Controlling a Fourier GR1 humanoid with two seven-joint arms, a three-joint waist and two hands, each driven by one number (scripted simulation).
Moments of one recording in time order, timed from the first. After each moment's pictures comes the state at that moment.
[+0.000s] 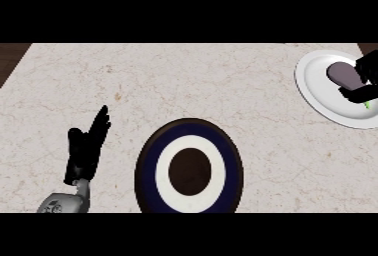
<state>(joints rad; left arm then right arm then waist) -0.08 0.18 -0.12 -1.45 0.00 0.21 0.21 -0.97 -0.69 0.19 -0.16 0.40 -0.11 -0.40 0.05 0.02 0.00</state>
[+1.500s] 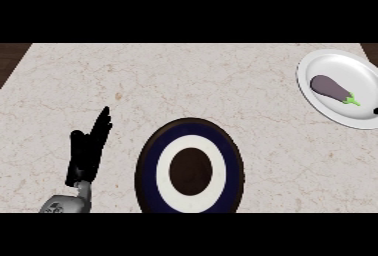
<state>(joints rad) -0.07 0.16 -0.12 -1.46 -0.01 0.20 0.21 -0.91 -0.81 -0.15 -0.06 0.08 0.46 -0.70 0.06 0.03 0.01</state>
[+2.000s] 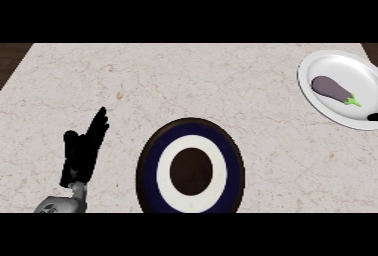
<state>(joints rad) -0.06 0.18 -0.11 -1.48 0.00 0.18 0.22 -0.84 -0.79 -0.16 -0.12 0.07 0.42 -0.73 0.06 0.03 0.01</state>
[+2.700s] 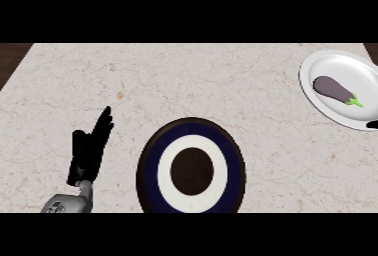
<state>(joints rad) -0.07 0.15 -0.12 -1.45 -0.02 0.19 0.20 -0.80 -0.79 -0.15 -0.10 0.10 0.34 -0.77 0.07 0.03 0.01</state>
